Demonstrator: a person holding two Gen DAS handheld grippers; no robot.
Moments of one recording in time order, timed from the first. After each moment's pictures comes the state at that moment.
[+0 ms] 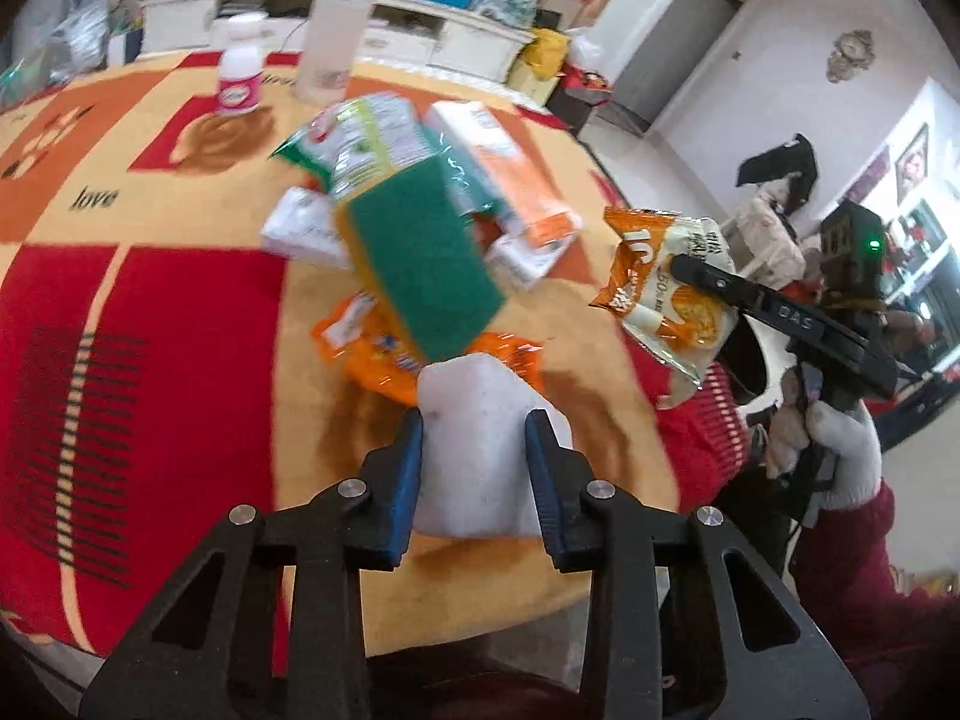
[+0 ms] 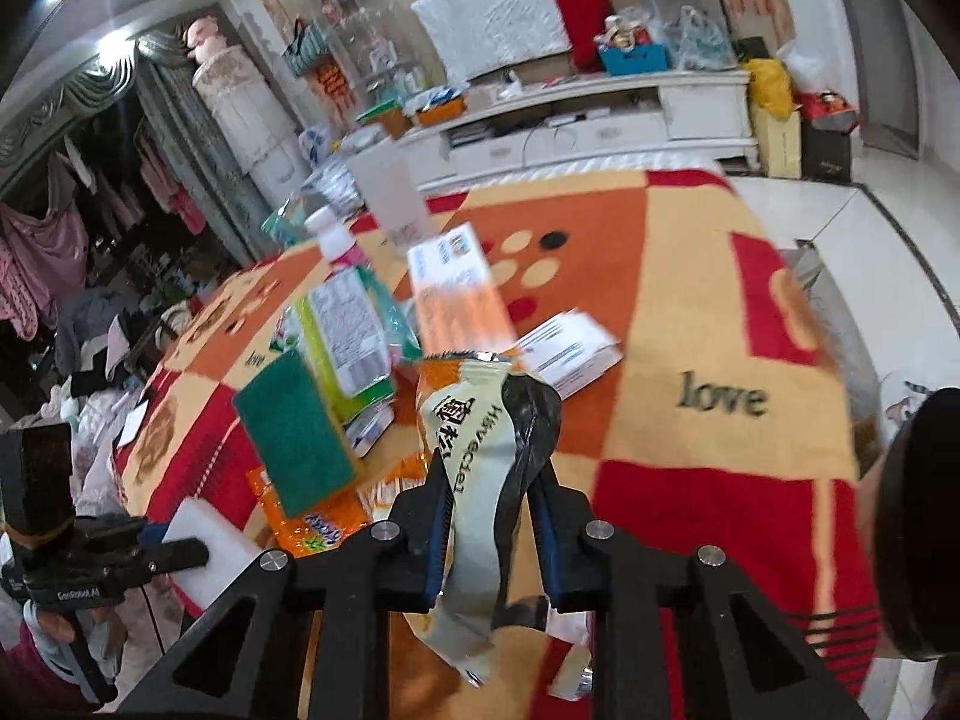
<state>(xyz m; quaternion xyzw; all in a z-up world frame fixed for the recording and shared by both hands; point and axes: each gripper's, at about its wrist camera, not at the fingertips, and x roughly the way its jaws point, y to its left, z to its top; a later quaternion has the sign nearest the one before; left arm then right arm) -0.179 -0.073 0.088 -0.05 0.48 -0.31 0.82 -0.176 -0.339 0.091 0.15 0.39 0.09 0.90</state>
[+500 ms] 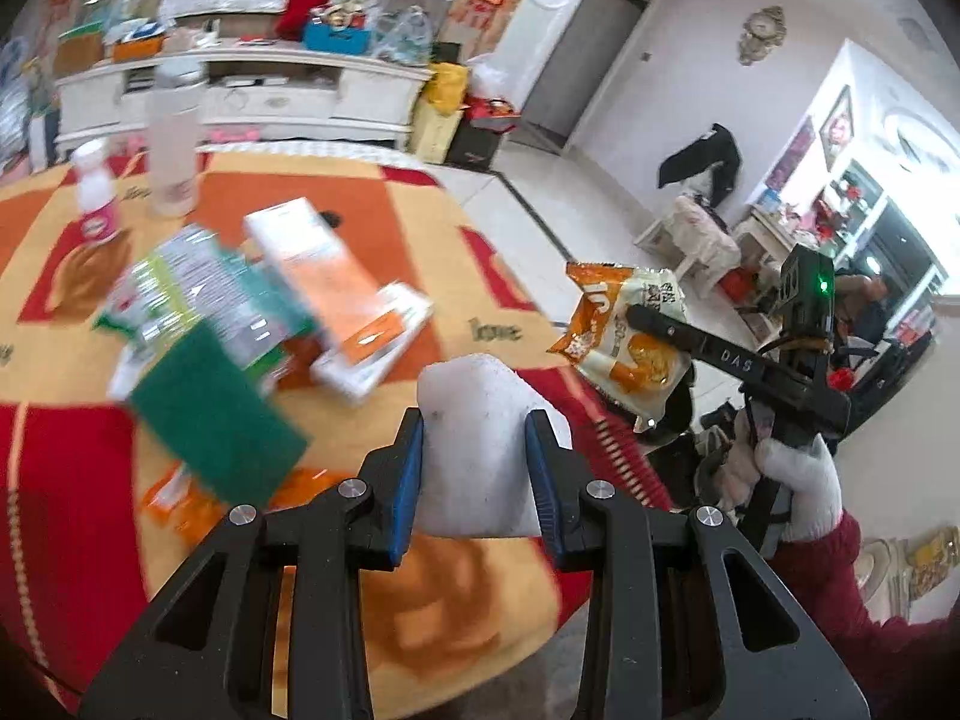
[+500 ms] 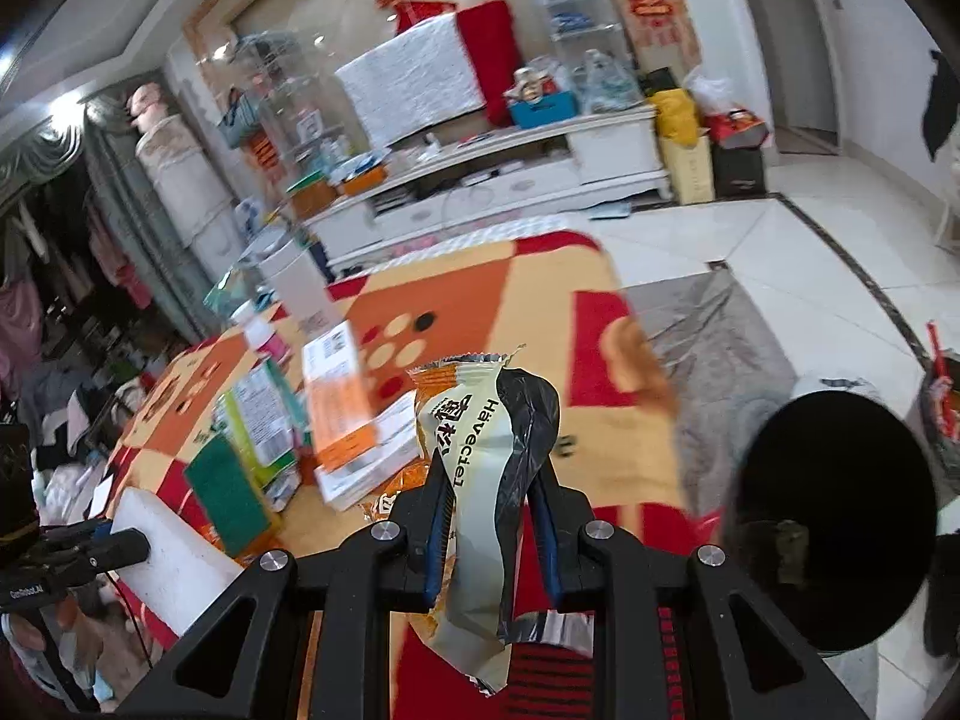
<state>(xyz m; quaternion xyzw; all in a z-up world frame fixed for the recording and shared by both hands) -0.171 -0.170 0.140 -0.04 0.42 -0.40 0.81 -0.215 -0.429 0.120 0.18 0.34 -0.01 0.92</state>
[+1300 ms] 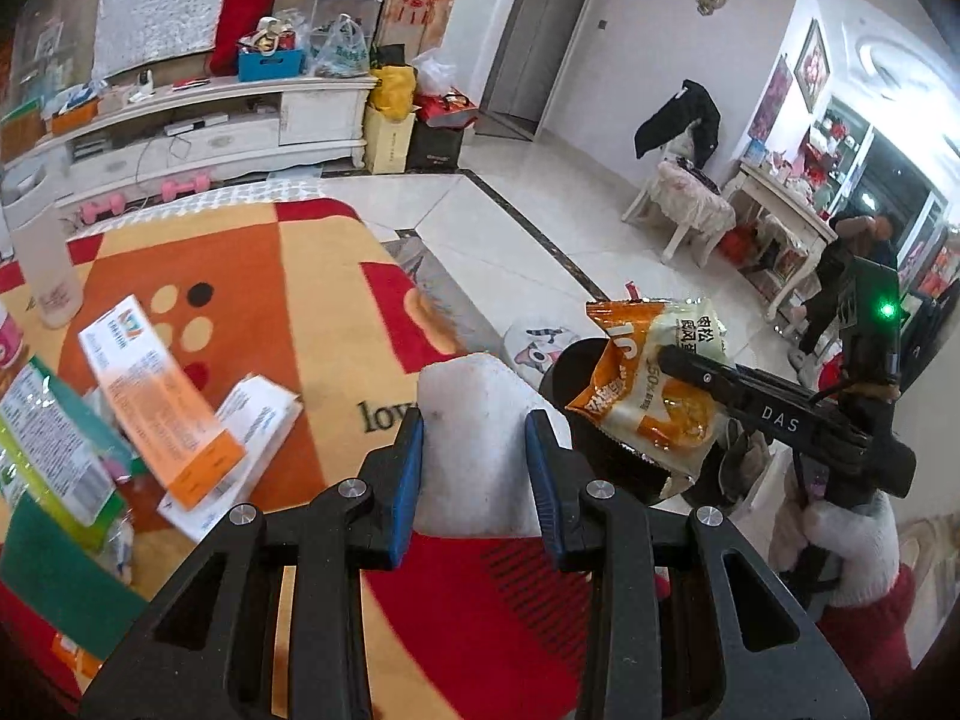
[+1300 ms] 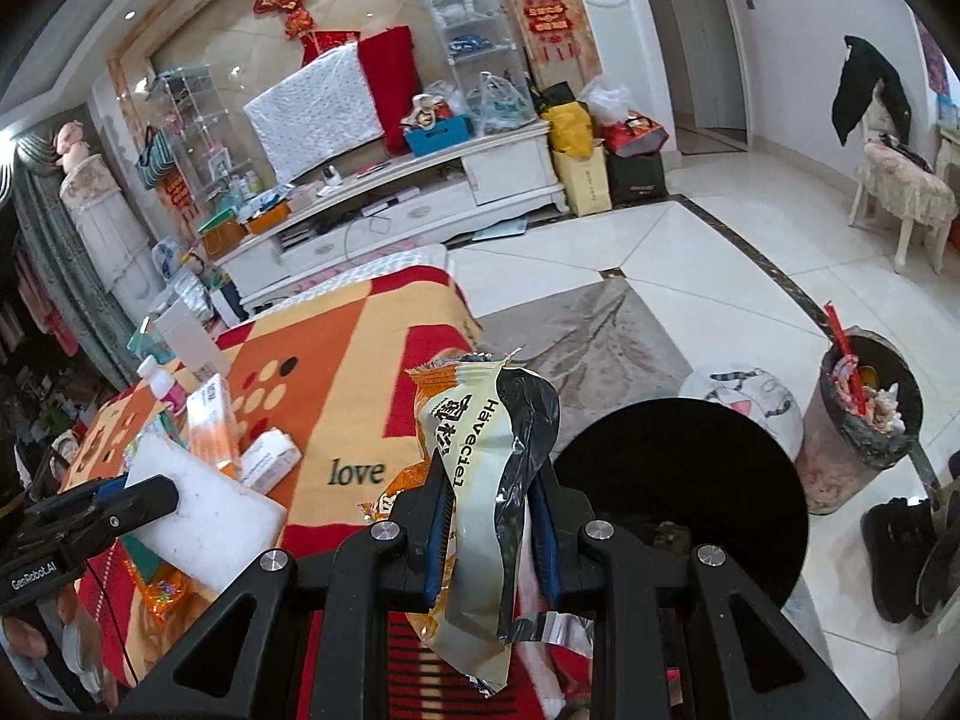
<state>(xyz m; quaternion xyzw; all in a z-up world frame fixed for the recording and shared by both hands) -0.146 -0.325 0.129 0.04 0.39 -0.41 0.82 -0.249 -0.516 0.120 0.19 0.34 -0.11 0.91</state>
